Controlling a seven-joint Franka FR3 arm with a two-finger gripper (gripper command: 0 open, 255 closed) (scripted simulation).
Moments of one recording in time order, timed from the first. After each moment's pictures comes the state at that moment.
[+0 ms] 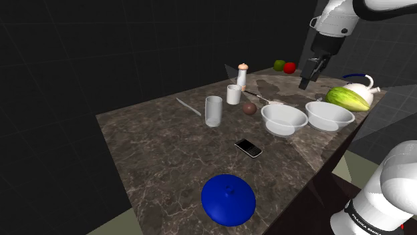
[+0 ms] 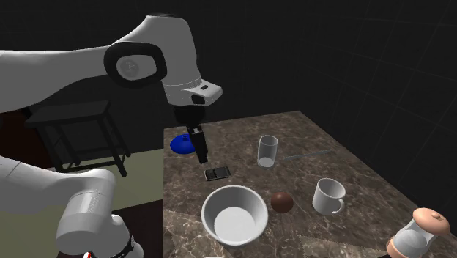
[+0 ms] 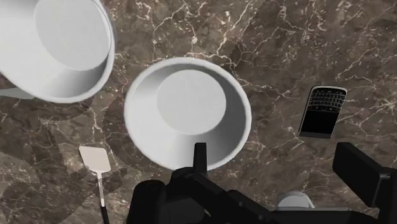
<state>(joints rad) -0.02 -0.79 0.00 -2.28 -0.06 1.61 -0.06</state>
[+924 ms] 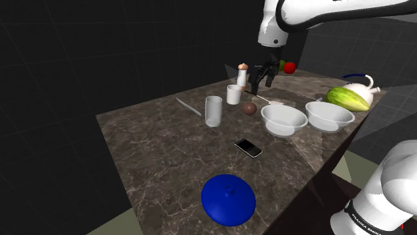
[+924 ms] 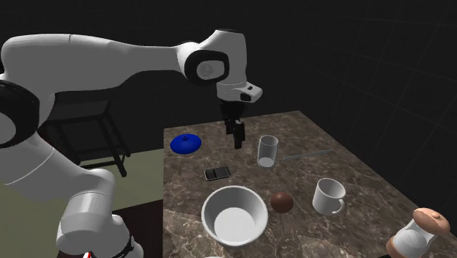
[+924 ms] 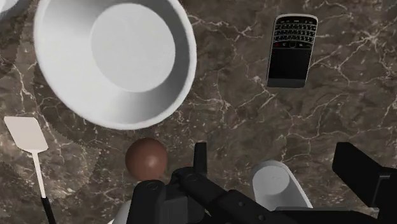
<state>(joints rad) 0.01 -0.34 0.11 -2.04 0.01 1.73 0.11</state>
